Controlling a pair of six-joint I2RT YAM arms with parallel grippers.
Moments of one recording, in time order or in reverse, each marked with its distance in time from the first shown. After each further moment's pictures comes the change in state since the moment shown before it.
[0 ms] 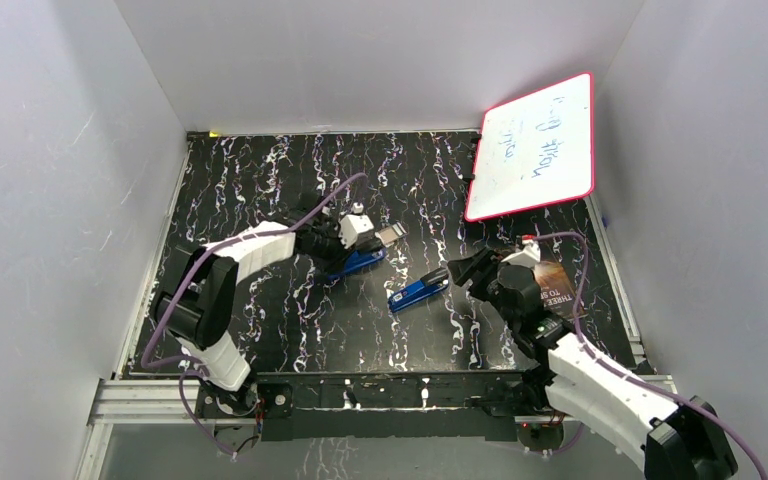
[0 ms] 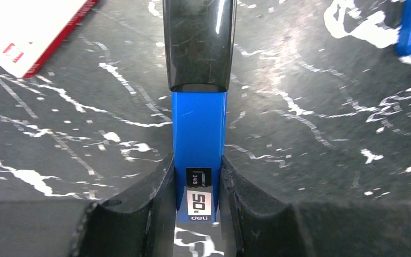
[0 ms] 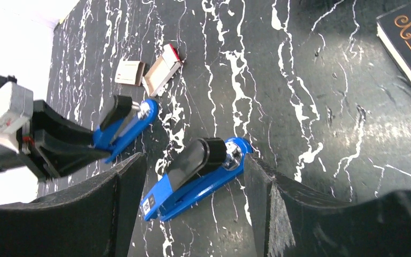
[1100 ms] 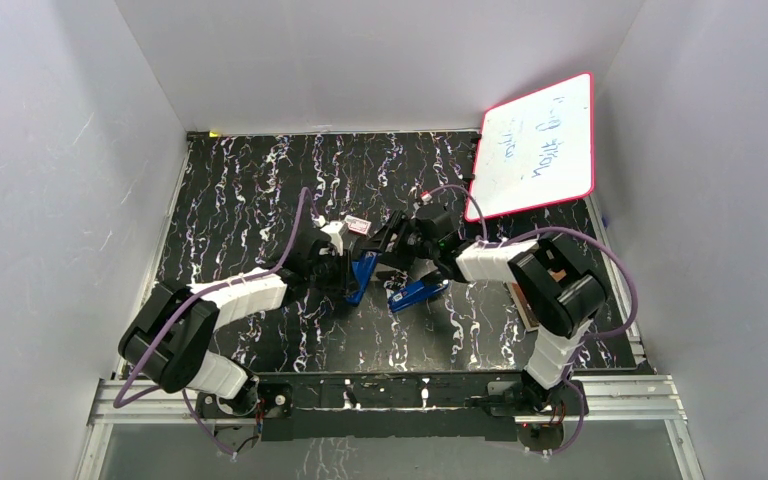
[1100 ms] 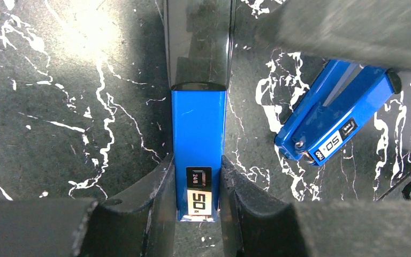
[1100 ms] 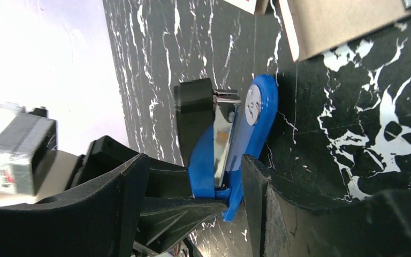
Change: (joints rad) left arm -0.171 -0.267 -0.400 0.426 -0.194 -1.100; right arm 0.071 1.056 0.622 0.298 -0.558 0.249
